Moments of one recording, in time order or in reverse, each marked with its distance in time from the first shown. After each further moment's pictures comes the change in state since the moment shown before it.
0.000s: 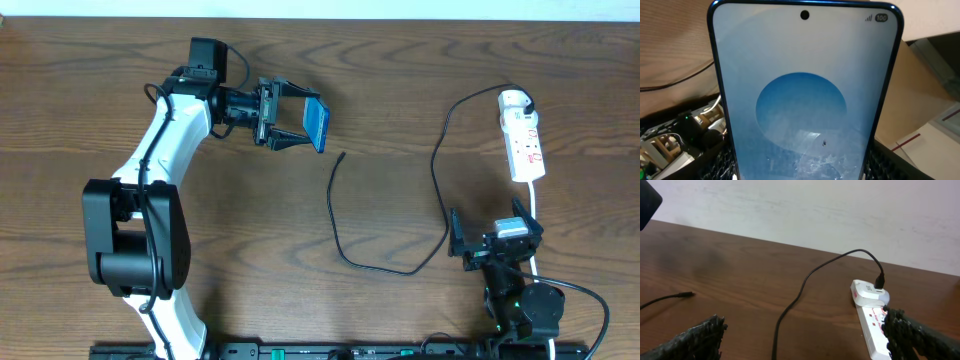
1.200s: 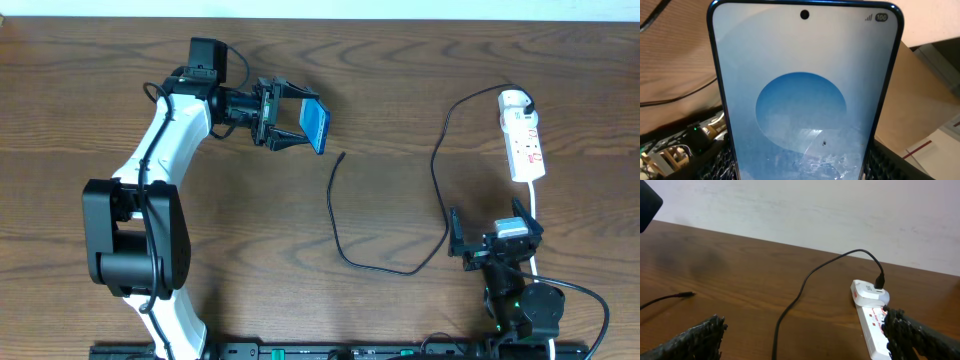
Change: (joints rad) left arm 0.000 0.000 0.000 0.000 -0.053 0.032; right arm 0.000 0.000 0.000 0.000 0.000 0.000
